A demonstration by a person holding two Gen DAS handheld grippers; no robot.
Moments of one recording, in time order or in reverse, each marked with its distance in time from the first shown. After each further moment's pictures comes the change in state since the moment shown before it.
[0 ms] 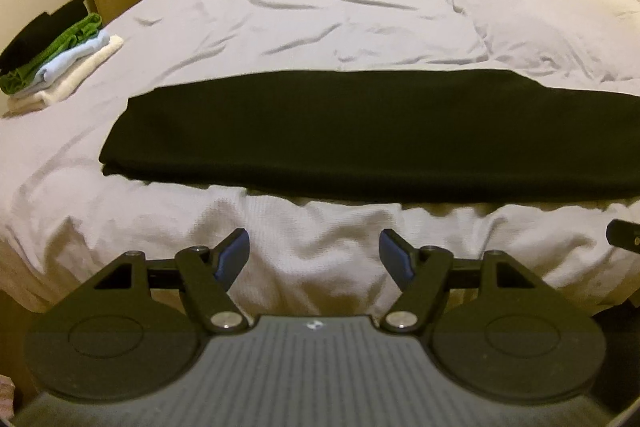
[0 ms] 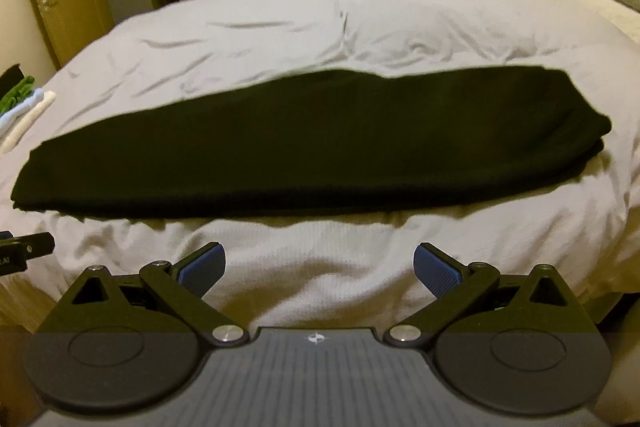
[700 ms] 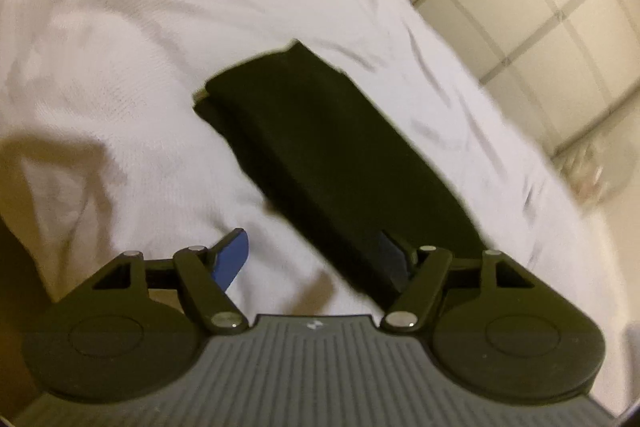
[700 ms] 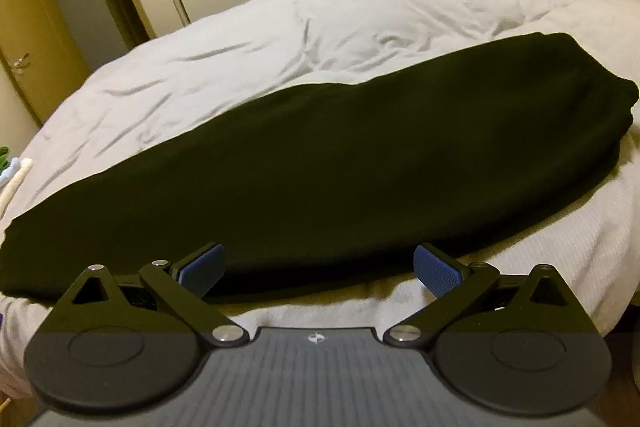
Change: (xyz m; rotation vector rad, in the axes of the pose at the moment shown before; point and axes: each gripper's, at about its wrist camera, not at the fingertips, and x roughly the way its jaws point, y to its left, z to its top) left arm 0.097 0.215 -0.004 -0.876 -0.090 -0.214; right arm 0.069 -0.052 0.036 0.170 -0.048 0.034
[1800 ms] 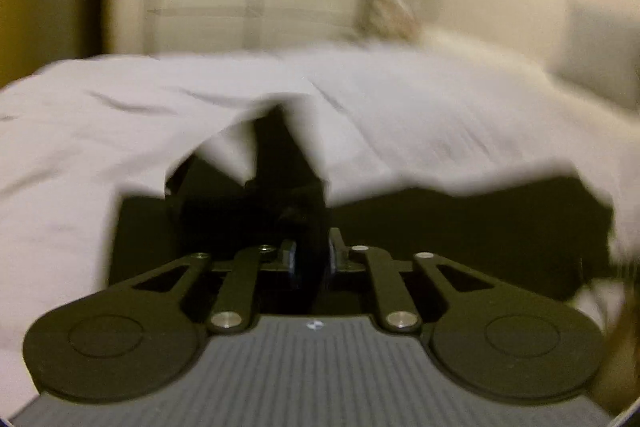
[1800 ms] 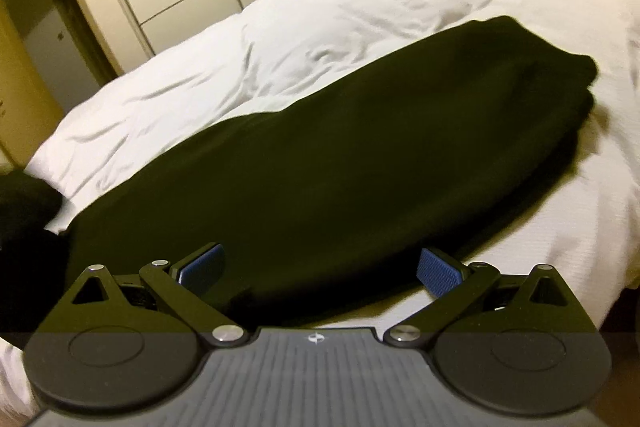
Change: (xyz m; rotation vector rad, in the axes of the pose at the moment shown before) left arm 0.053 -0.248 -0.189 1.062 0.064 -0.279; right arm 0.006 -0.069 0.008 0.130 -0.053 -0.022
